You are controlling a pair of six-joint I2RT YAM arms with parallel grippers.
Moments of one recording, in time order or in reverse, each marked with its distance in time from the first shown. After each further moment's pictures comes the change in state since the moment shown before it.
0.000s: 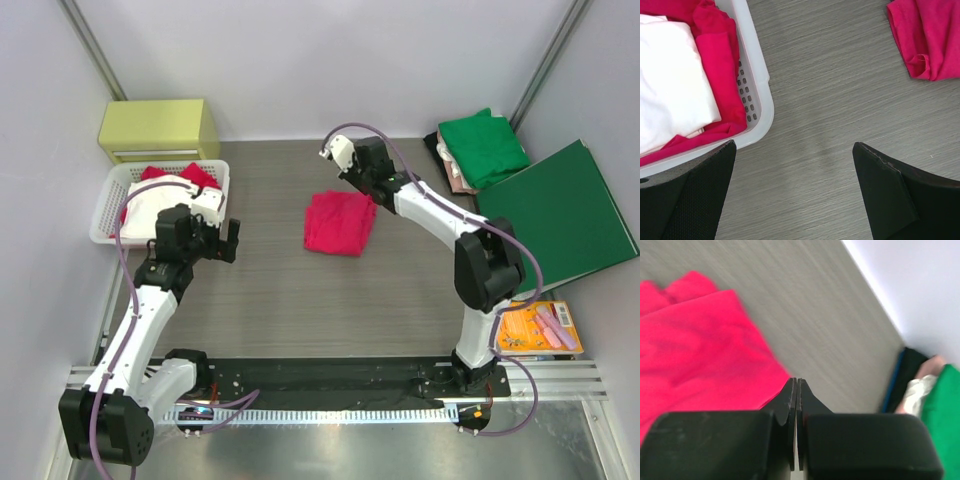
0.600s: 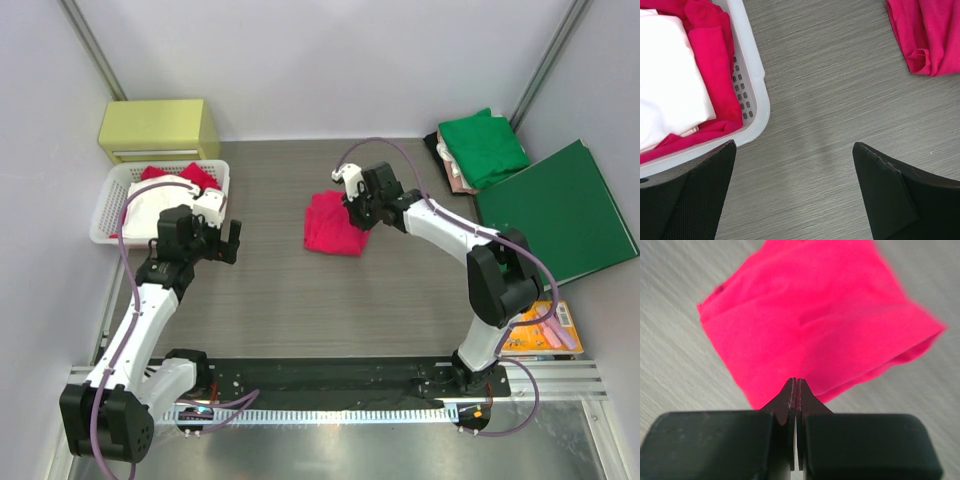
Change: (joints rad) left arm 0.000 0.018 -0.005 -0.002 0.011 0.000; right arm -0.002 -0.163 -0.232 -0.119 -0.329 0.364
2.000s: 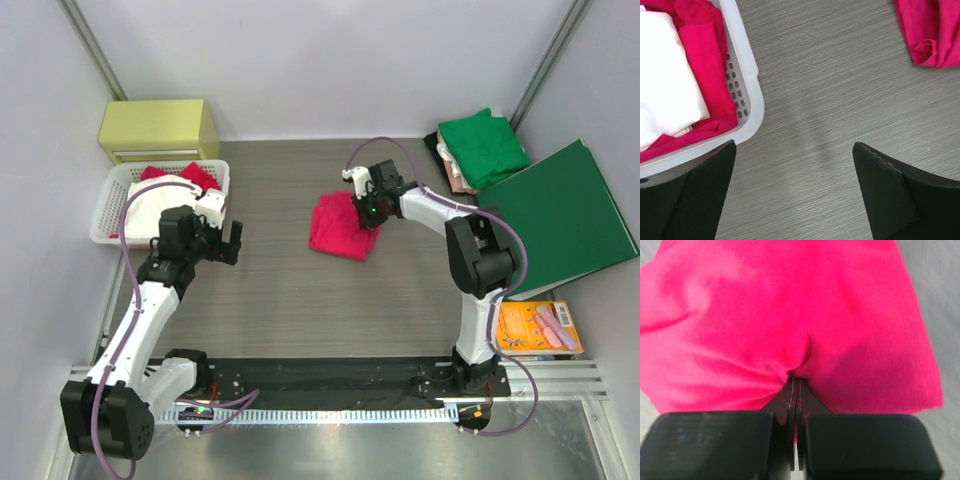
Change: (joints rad) left arm 0.000 0.014 0.000 -0.007 0.019 0.003; right arm -0.109 0.273 0.127 -0.054 -0.063 -0.003
